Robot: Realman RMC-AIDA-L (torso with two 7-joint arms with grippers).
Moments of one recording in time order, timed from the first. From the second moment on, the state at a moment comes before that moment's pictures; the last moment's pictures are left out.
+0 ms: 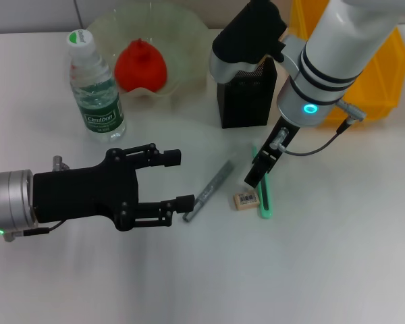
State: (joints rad) left arm -0.48 -2.04 0.86 0.46 1.79 1.71 -1.06; right arm 1.08 2.09 -1.62 -0.68 -2.55 -1.28 2.66
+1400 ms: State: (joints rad) left arm -0.48 -2.04 0.86 0.46 1.79 1.71 -1.07; right arm 1.07 2.09 -1.65 -0.67 -2.55 -1.26 2.66
